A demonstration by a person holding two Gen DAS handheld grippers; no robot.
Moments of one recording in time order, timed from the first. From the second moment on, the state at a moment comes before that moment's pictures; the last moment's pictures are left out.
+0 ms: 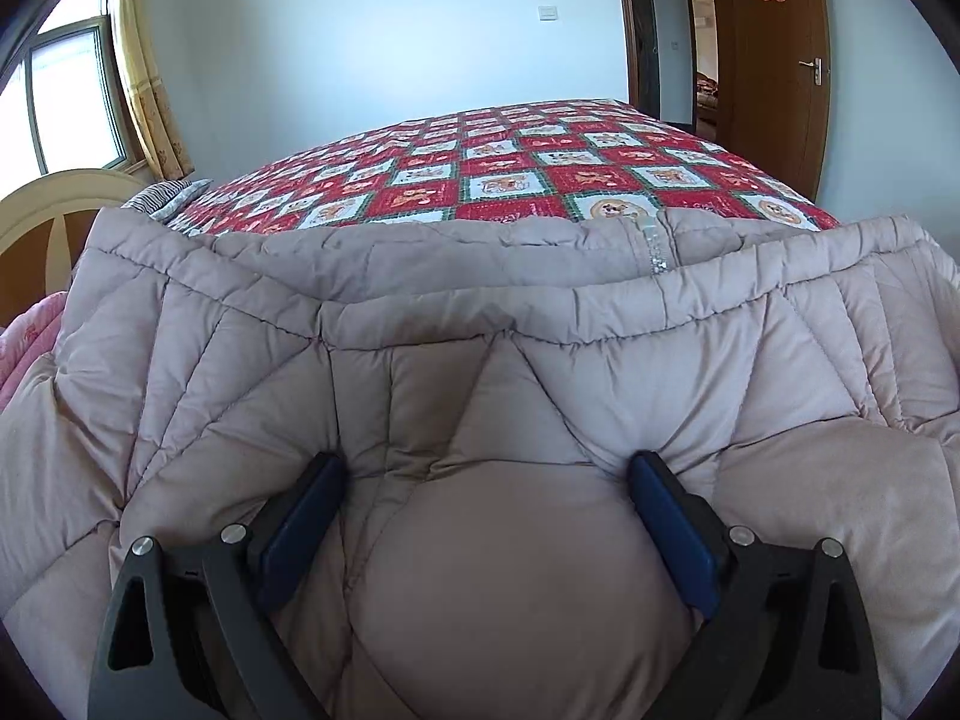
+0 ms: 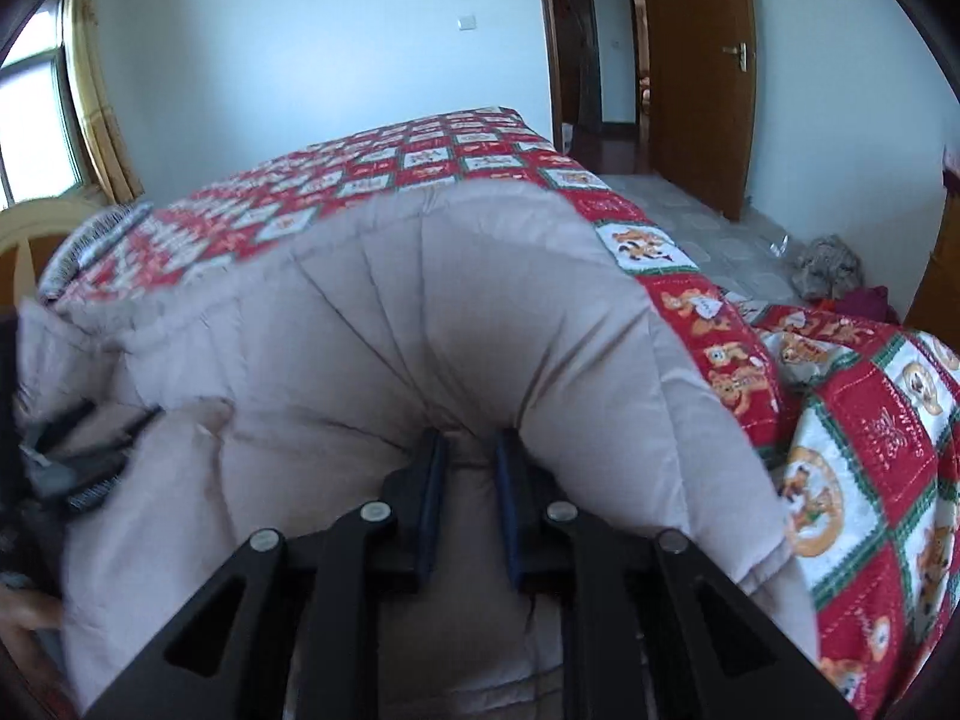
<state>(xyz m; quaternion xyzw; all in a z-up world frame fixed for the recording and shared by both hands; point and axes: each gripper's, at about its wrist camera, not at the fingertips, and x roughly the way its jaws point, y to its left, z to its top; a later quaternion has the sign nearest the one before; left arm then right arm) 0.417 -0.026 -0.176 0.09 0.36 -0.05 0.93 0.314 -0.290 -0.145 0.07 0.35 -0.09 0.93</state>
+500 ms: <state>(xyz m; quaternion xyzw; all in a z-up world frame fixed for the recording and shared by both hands) 0.360 0.023 -0.132 0.04 0.36 -0.10 0.93 0.323 -0.281 -0.146 0.04 0.37 -0.09 0.92</state>
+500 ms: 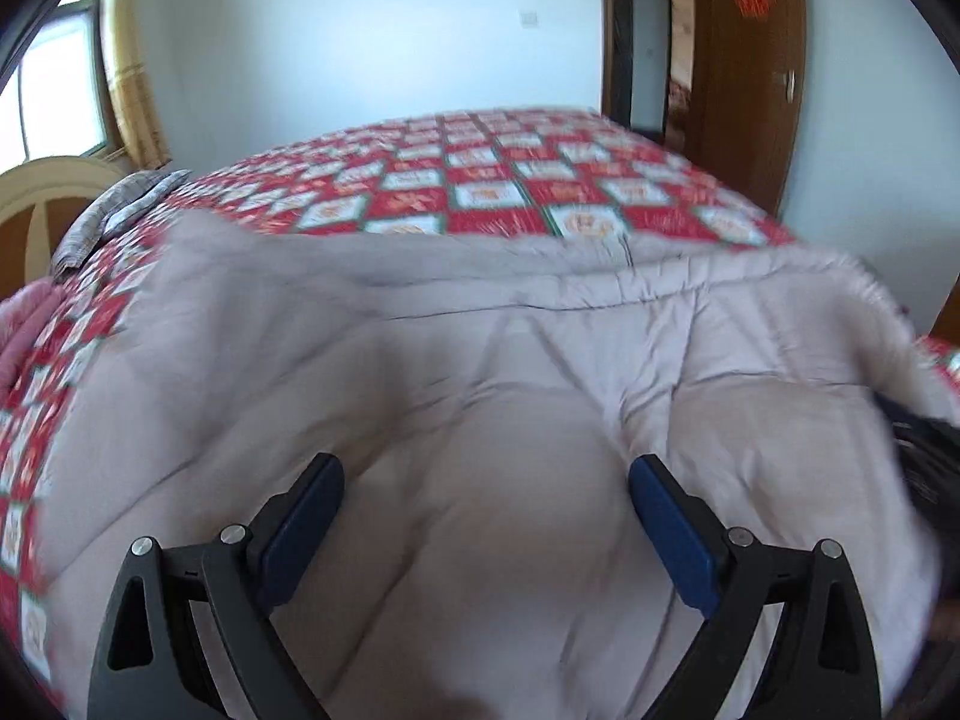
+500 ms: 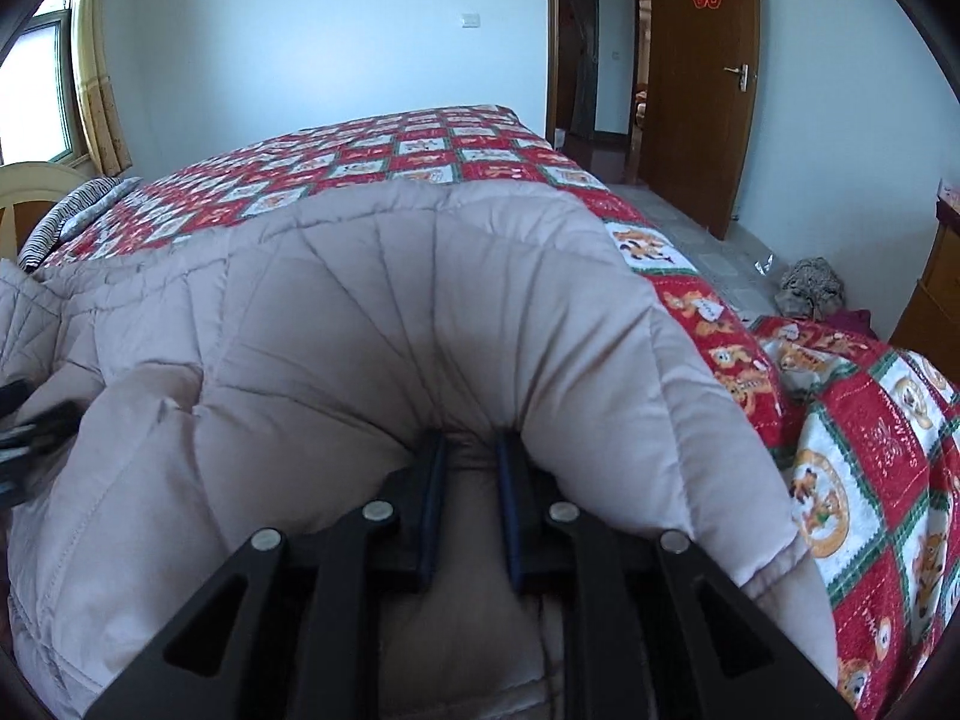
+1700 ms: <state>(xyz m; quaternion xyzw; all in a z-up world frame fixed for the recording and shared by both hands) 0.242 0.192 -0.178 -0.29 0.30 -0.02 0.91 0.292 -0.148 -0.164 0.10 0.38 0.09 0.92</state>
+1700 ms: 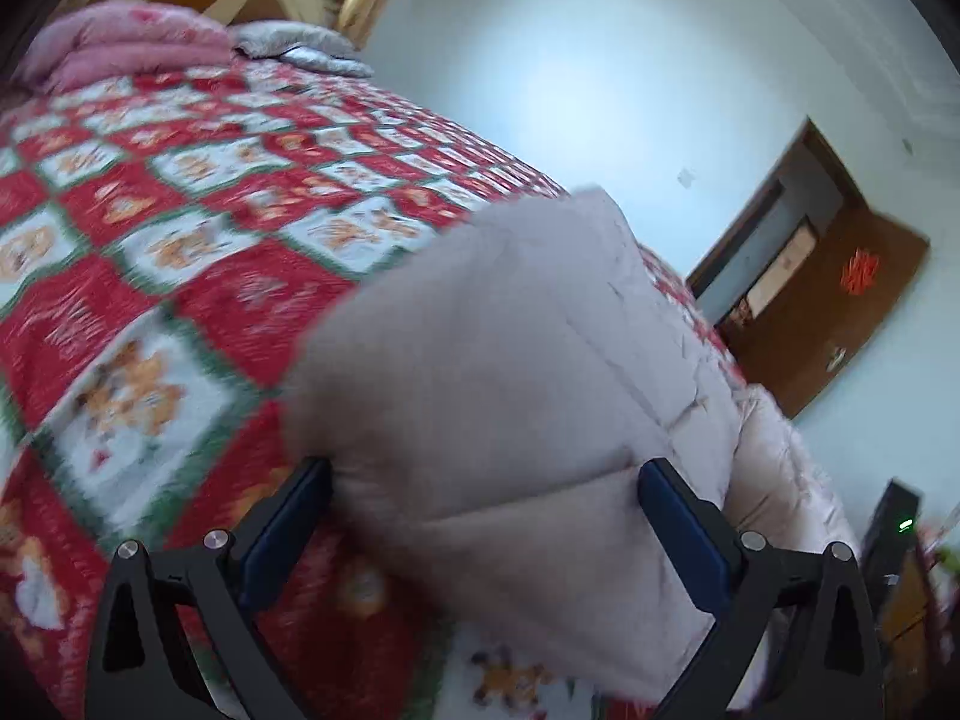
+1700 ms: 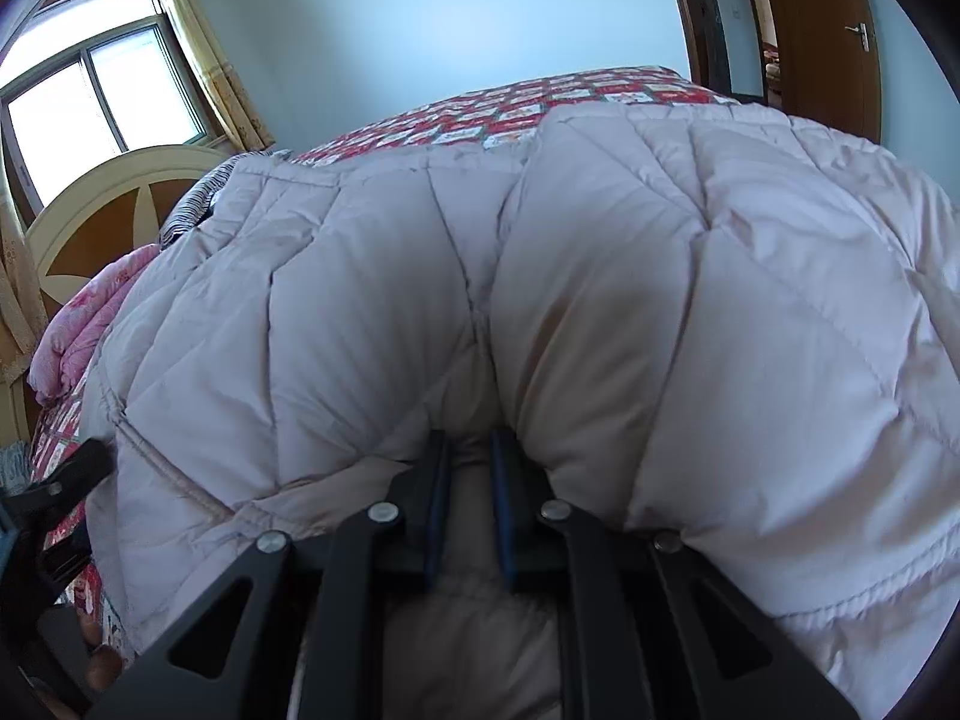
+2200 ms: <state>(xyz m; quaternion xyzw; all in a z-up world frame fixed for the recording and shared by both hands) 0.289 0.190 -0.193 -0.39 0.32 -0.03 0.86 0.294 -0.152 -0.163 0.11 0.37 0.10 0.92</state>
